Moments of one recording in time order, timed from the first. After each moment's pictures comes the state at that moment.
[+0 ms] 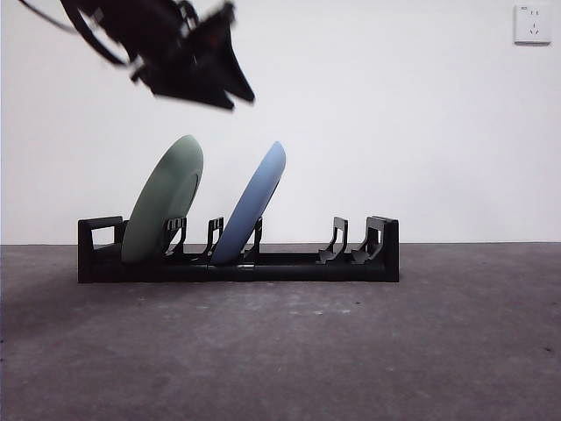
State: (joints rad) left arm -0.44 1.50 1.19 -0.14 0.32 0.10; right arm 0.50 1.11 1.68 -1.34 -0.28 -0.07
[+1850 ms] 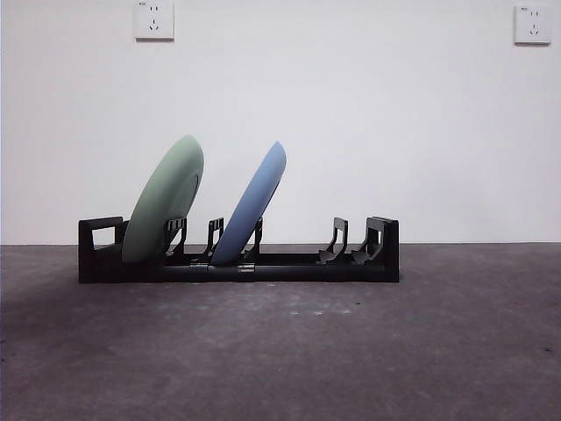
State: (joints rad) left arm -0.45 0.67 1.19 -0.98 0.32 0.10; right arm 0.50 1.12 1.67 -1.35 -0.29 -0.10
